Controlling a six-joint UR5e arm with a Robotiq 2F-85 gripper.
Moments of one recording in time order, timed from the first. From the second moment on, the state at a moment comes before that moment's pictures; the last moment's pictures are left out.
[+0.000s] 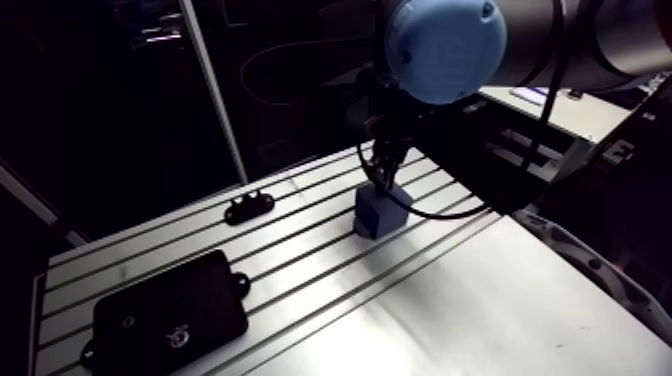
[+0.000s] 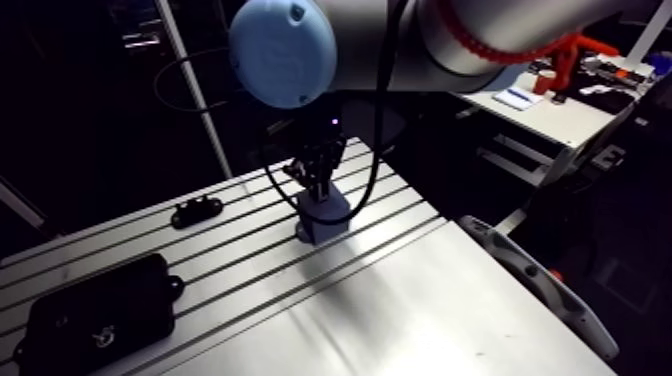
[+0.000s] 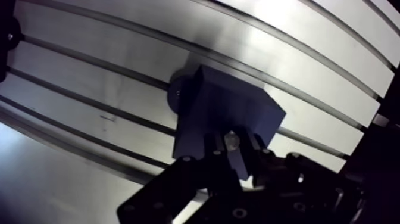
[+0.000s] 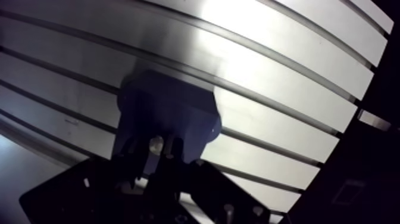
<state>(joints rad) -0.55 -1.25 1.86 -2.15 -1.59 -2.51</state>
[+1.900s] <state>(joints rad) -0.55 -1.24 1.84 -2.13 -1.60 -2.70</state>
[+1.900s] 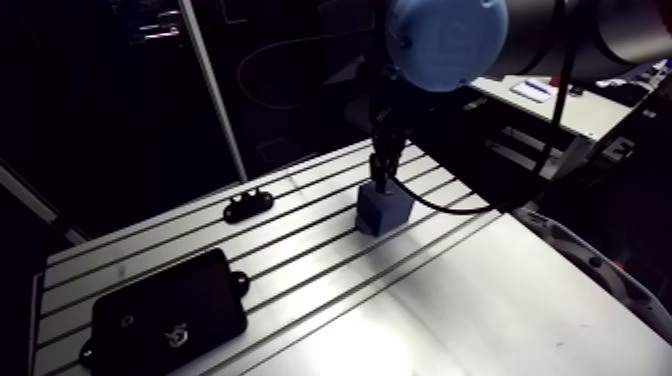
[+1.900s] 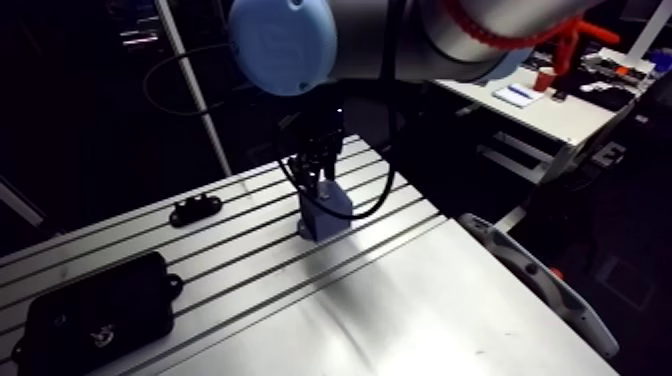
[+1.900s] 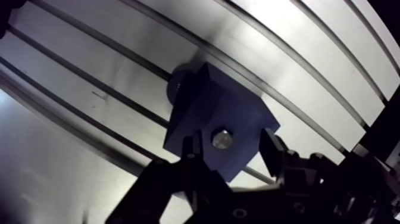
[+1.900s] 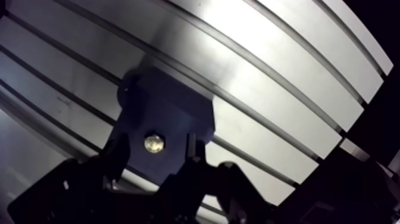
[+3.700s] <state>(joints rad) -0.59 -1.33 1.92 -2.11 -1.57 -2.31</state>
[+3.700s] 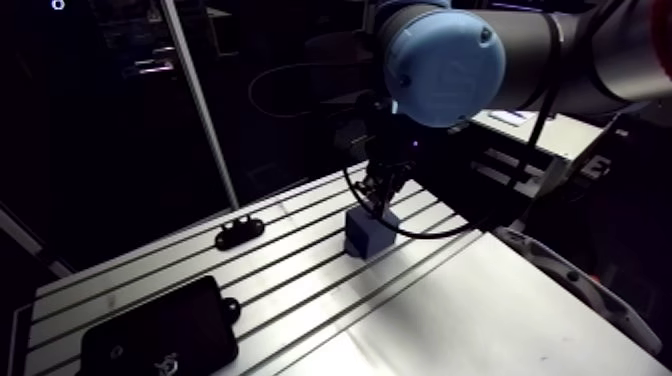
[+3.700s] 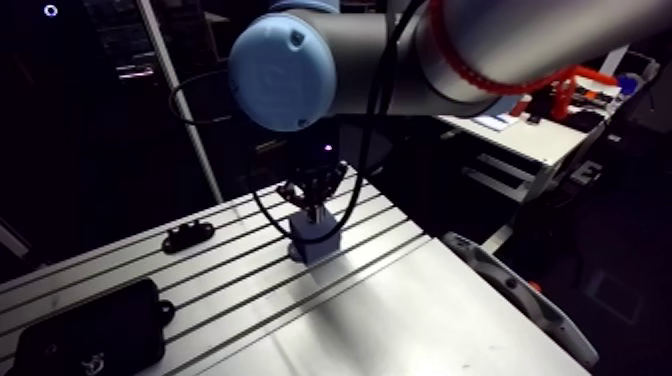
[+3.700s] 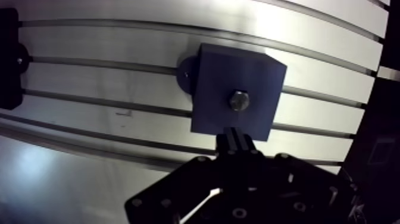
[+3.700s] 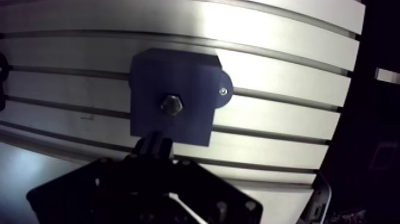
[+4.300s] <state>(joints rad) -0.59 -1.30 1.90 -2.11 -1.57 -2.30</state>
